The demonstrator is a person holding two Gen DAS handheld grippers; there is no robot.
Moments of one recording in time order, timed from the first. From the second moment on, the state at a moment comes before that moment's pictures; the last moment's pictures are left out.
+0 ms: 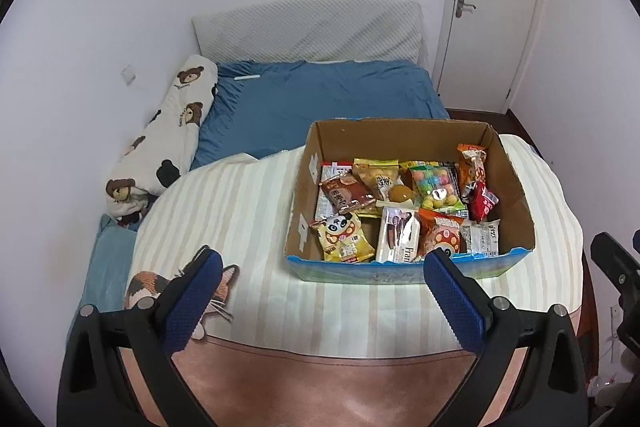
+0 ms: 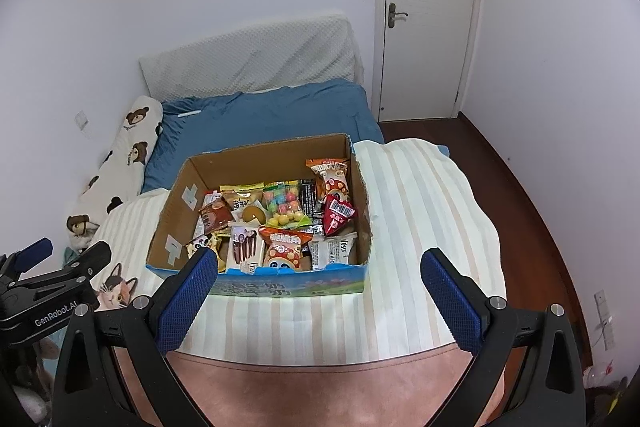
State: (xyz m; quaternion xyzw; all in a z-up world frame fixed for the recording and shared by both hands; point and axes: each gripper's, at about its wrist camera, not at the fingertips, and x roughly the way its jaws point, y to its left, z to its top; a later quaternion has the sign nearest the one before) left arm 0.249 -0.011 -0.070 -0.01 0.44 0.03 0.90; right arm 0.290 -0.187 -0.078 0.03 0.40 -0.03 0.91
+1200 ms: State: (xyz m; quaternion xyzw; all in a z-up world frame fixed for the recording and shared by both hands) left arm 0.251 -0.027 -0.069 -0.01 0.44 0.01 0.90; right arm 0.302 -0.187 -0.094 0.03 0.42 -0.03 0.91
